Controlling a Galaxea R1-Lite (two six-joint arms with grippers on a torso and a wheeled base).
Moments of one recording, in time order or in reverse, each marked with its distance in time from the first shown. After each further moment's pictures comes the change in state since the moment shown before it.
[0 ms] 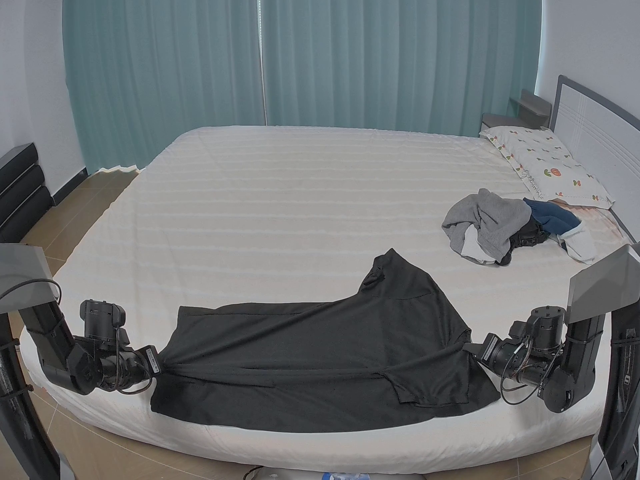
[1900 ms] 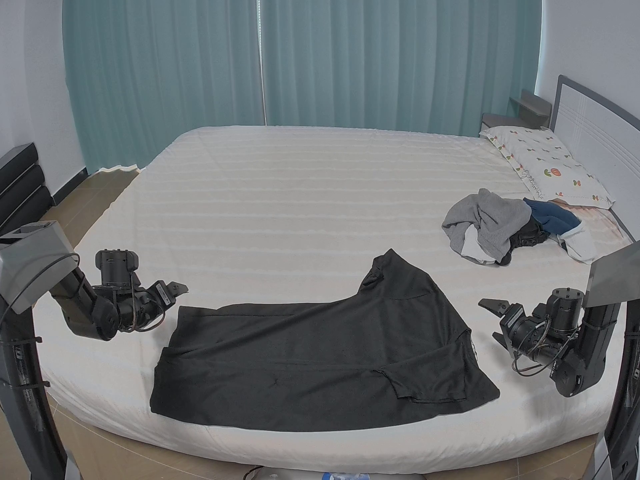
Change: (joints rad) left arm 0.009 0.155 -0.487 0.085 -0.061 -0.145; right arm -0.112 -0.056 -0.058 0.000 -0.008 0.270
